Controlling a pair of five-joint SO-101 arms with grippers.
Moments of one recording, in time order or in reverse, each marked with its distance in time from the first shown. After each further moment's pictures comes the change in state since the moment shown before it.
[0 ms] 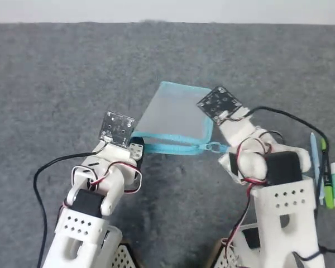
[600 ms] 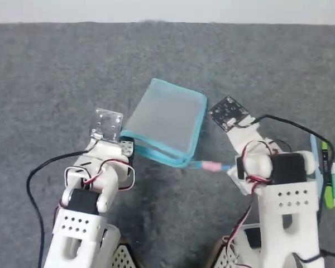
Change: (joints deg) left arm -4.8 0.0 0.1 0.0 0.2; right arm 3.3 -0.8 1.7 8.9 0.9
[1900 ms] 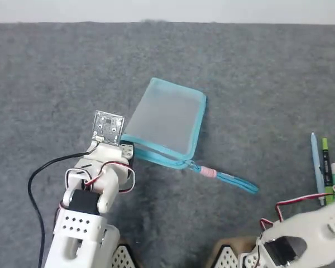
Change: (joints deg) left arm -0.3 0.0 2.4 0.0 0.0; right arm 67.1 80.4 -51.0 -16.0 29.5
